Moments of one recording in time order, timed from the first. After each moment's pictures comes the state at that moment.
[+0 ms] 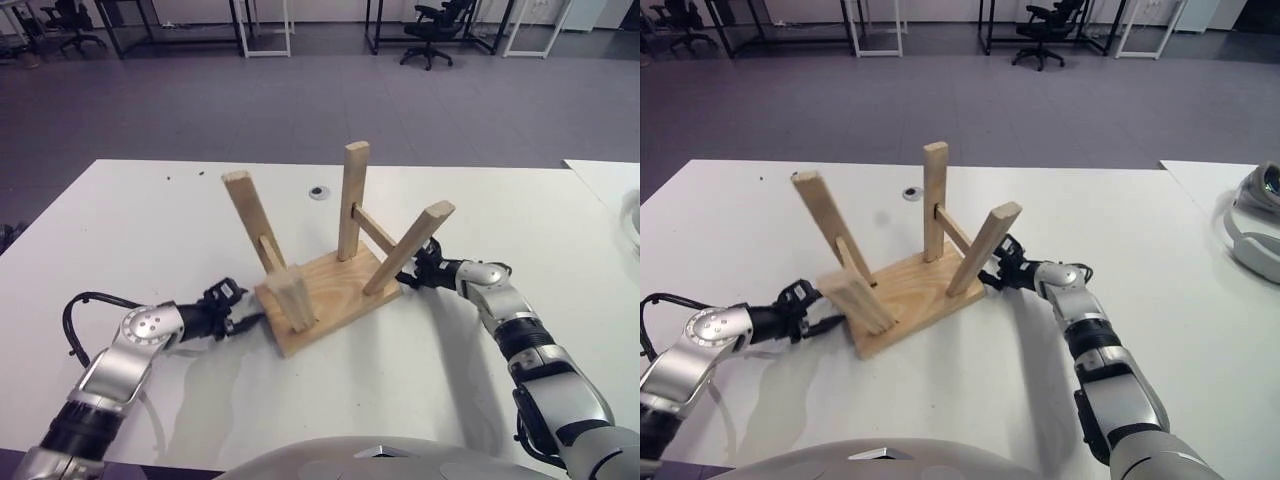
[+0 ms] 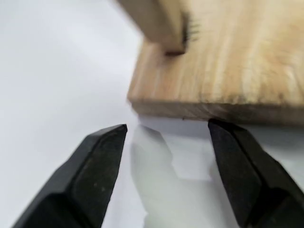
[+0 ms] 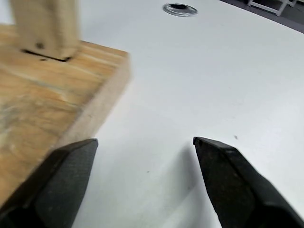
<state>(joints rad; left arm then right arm) -0.06 0.66 -0.14 0.03 -0.11 0.31 -0.68 -0.45 -0.41 0.20 0.70 0.13 -0.01 0.84</state>
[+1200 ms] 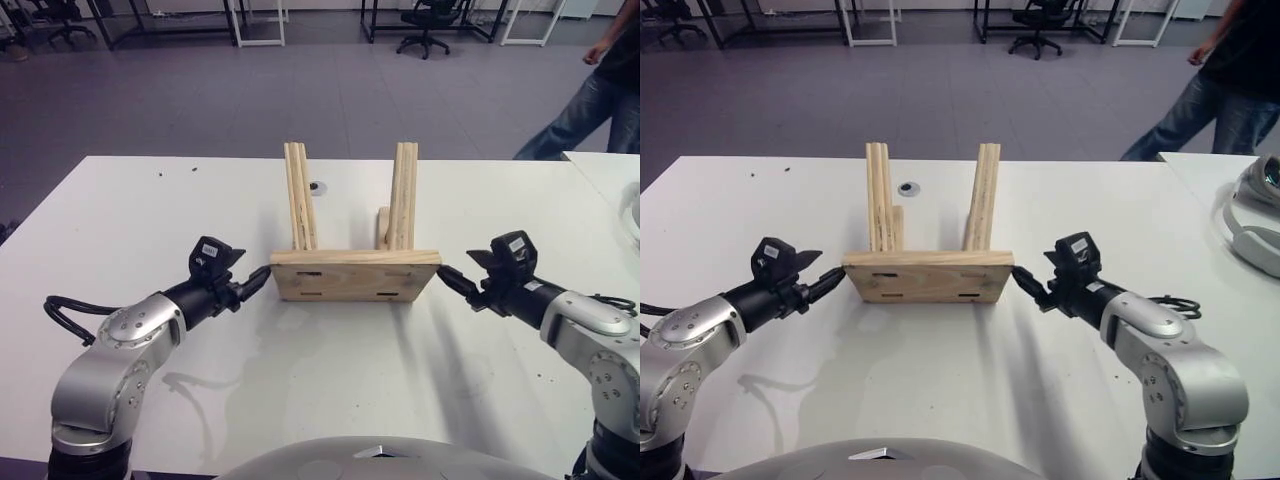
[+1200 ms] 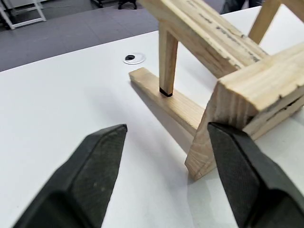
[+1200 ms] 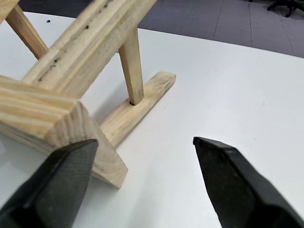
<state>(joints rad) 0.08 0.52 0.19 -0.77 -0.46 0.99 -0.47 -0.01 -0.50 -0.34 -0.80 0.52 1.28 0.45</state>
